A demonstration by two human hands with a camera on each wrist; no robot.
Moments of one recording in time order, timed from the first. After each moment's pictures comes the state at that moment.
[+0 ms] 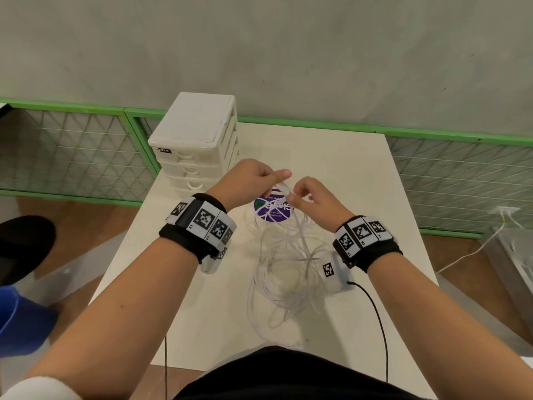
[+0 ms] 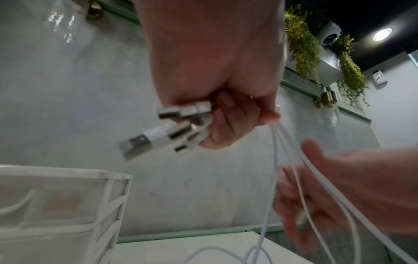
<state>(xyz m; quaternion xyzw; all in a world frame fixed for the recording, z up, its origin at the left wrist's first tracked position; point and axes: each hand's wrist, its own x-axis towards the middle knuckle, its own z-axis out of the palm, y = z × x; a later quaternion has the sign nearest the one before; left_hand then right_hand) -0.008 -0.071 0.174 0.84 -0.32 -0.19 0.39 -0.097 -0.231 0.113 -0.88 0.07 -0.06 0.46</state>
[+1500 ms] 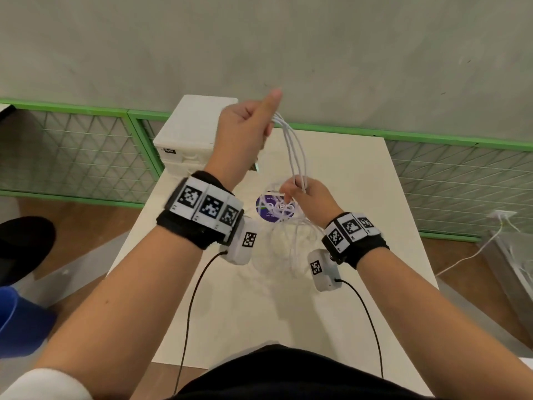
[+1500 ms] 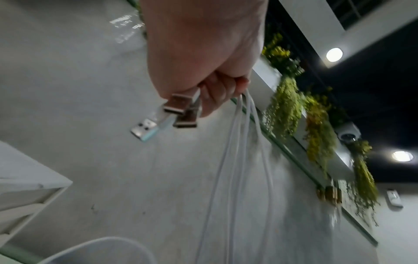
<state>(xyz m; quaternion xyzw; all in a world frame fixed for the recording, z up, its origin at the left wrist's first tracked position) -0.020 -0.072 0.235 0.68 -0.26 -0.02 0.69 -0.089 -0.206 0.127 -0.84 0.12 -0.09 0.52</state>
